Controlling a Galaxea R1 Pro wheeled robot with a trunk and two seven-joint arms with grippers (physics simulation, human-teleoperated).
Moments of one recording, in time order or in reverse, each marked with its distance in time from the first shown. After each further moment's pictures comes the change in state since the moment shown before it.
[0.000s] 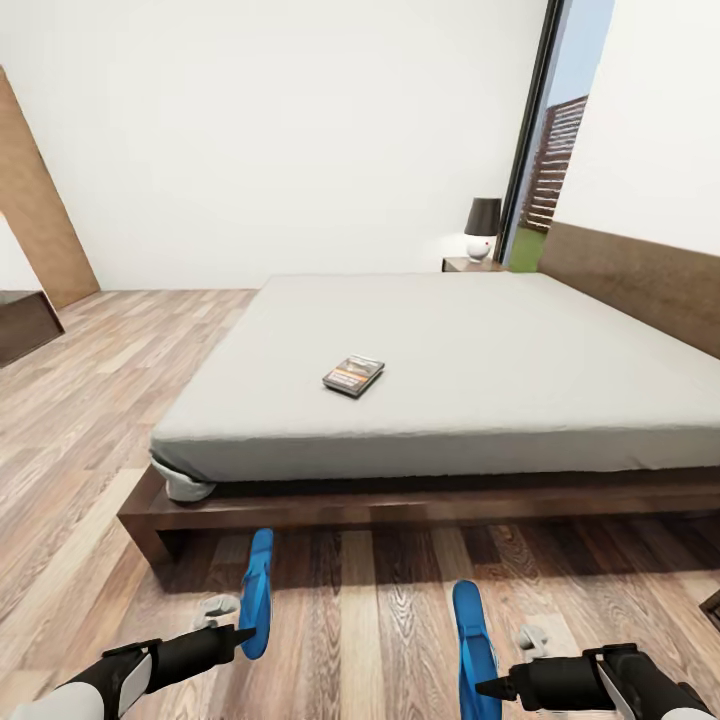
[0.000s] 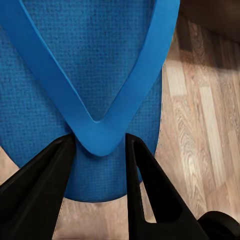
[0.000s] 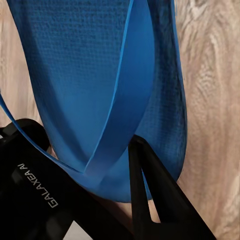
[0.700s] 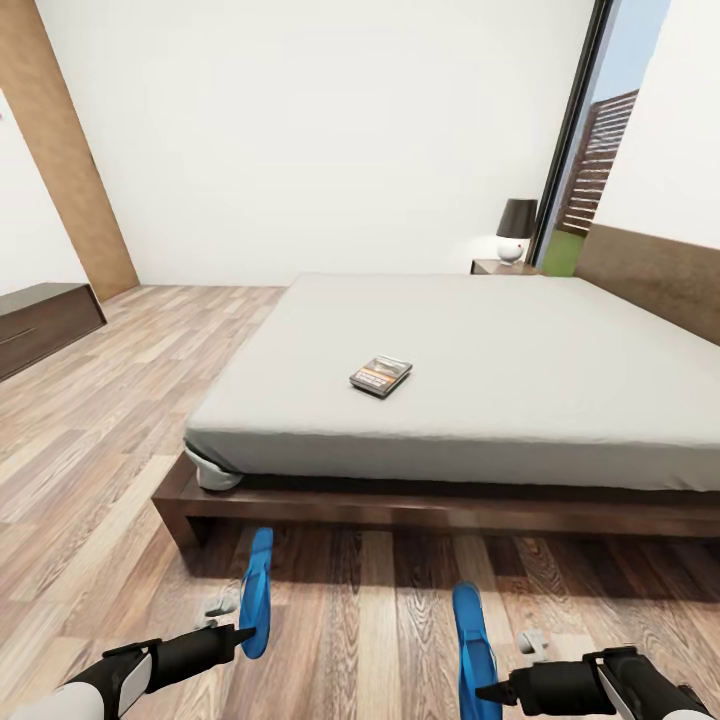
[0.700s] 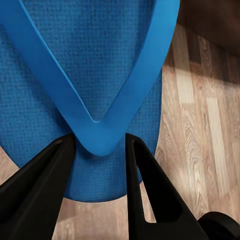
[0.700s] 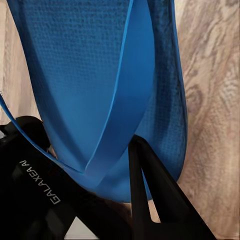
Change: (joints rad) left arm 0.000 0.000 0.002 0.000 0.001 0.000 0.000; right arm 0.001 0.000 0.003 0.015 0.001 0.003 0.002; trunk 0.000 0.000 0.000
